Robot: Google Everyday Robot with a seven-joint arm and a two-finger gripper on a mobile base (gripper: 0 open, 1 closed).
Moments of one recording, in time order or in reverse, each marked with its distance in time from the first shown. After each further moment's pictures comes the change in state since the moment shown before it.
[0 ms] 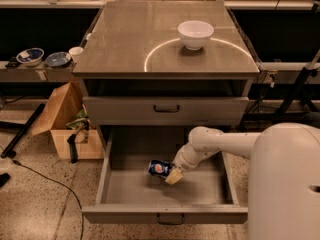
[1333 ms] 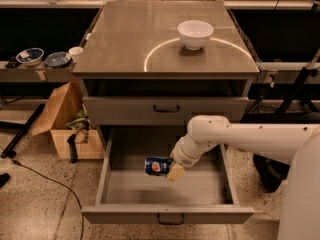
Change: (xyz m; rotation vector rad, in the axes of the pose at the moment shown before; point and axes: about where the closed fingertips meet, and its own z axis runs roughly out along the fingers) arm -0.038 0.046 -0.086 0.029 0.031 -0.207
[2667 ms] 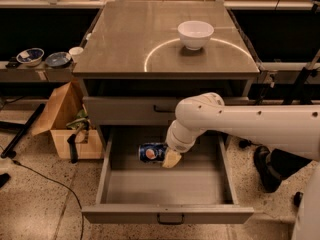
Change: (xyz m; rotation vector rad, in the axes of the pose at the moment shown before) arm -0.051 -0.008 -0.071 0.108 0.101 -0.090
